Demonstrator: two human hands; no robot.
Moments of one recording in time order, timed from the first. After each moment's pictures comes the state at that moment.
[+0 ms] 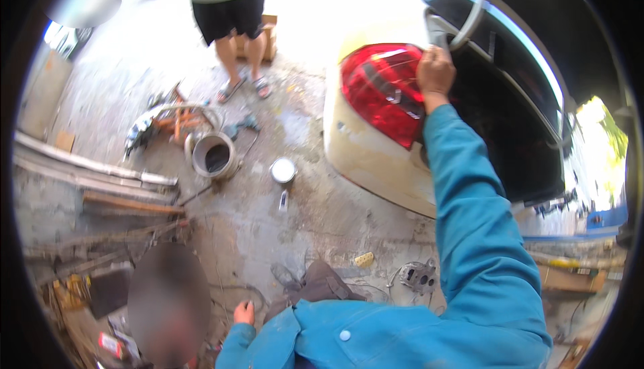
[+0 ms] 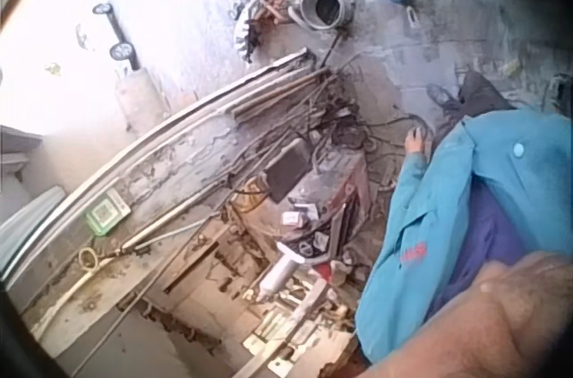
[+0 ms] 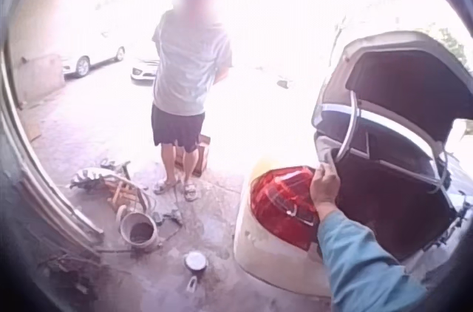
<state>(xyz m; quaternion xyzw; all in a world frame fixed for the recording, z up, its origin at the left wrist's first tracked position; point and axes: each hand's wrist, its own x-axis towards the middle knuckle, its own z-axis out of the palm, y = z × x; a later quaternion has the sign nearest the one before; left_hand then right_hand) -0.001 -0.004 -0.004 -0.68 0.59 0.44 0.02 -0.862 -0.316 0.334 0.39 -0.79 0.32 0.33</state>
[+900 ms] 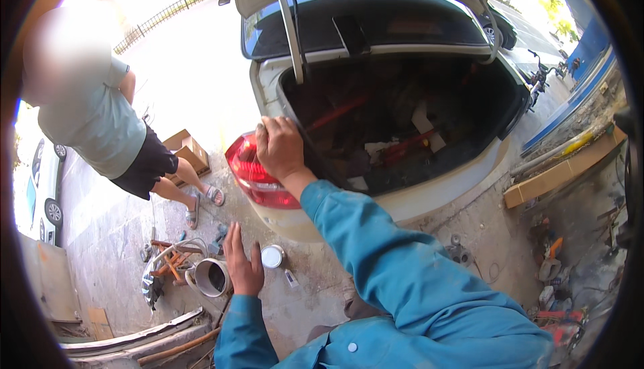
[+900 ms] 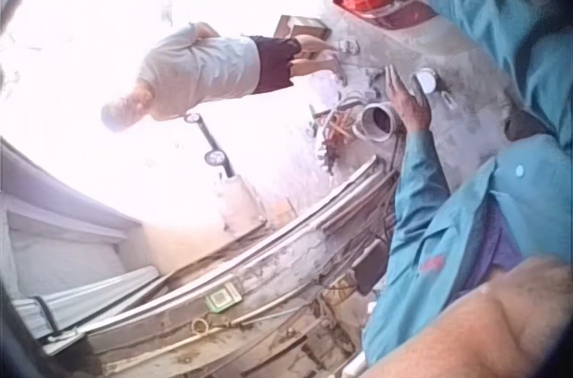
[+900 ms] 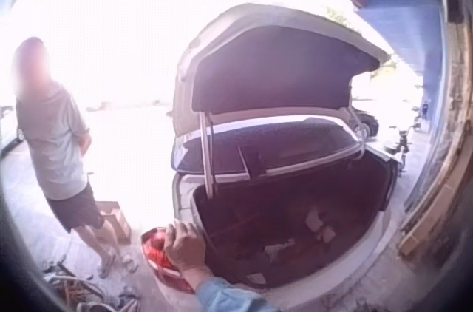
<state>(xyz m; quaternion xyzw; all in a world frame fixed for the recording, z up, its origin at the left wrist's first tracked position) -0.521 -0.312 0.281 -0.24 0.90 0.25 -0.26 -0.831 -0.304 0.342 0.35 -0.74 0.52 0.24</state>
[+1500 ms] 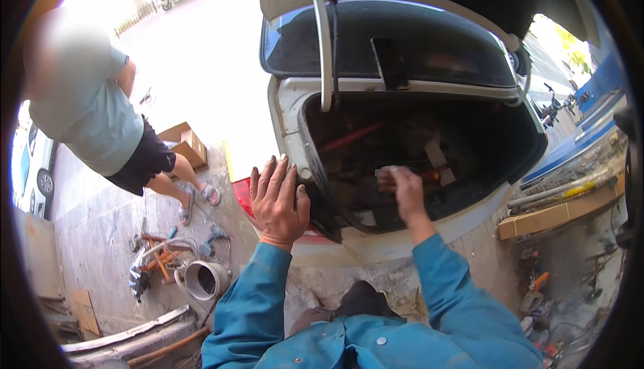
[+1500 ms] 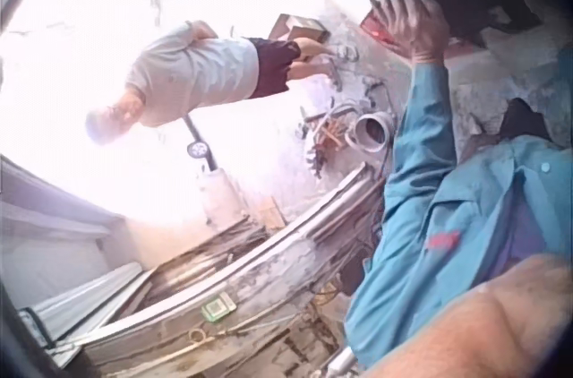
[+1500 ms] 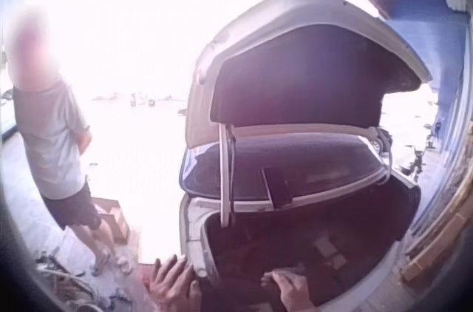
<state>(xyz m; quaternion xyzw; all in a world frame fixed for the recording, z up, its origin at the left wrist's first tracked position) -0.780 -0.354 0.350 -0.12 0.88 0.13 -0.44 -0.976 -0.096 0.301 0.09 -0.67 0.71 -0.17</state>
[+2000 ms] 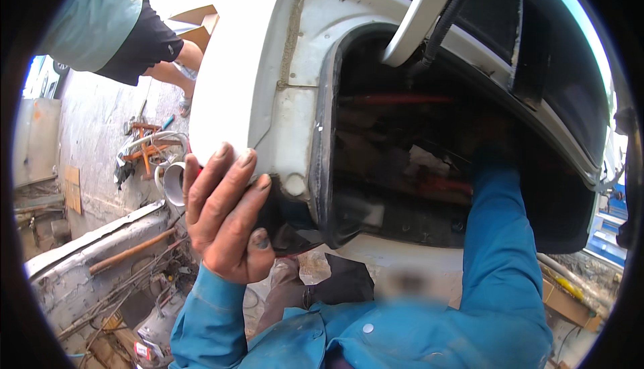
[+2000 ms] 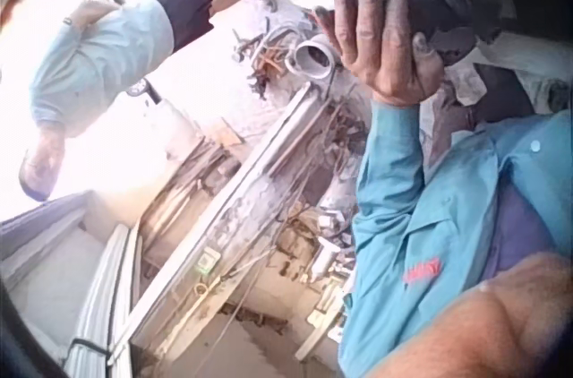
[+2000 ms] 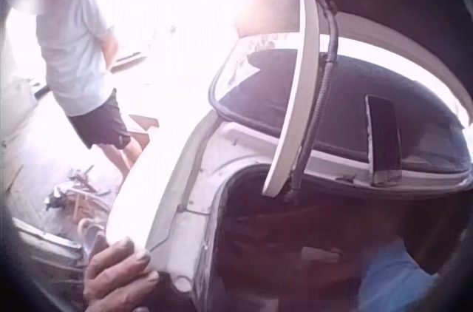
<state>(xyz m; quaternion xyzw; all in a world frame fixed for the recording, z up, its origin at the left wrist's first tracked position) -0.766 -0.353 0.349 -0.20 0.91 0.15 -0.34 -1.360 -0.098 0.140 0.04 -0.92 0.38 -0.03</state>
